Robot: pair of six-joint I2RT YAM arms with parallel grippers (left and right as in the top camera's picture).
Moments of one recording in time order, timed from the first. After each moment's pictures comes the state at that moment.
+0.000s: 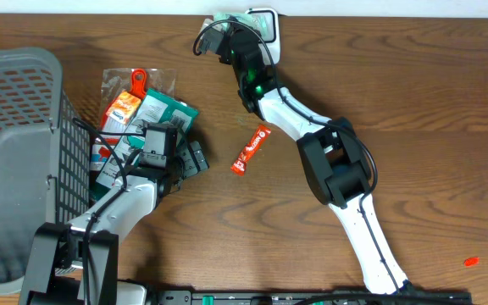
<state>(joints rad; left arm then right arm) -0.19 1.54 0.65 -0.06 0.14 -0.52 0.54 2.61 2.02 0.44 0.29 -0.97</state>
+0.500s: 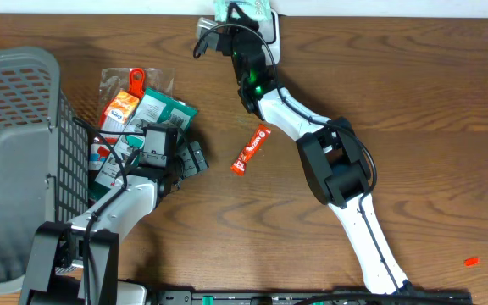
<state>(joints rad) -0.19 1.55 0.65 -0.05 0.12 -0.50 0.54 2.61 2.02 0.60 0.32 -1.31</state>
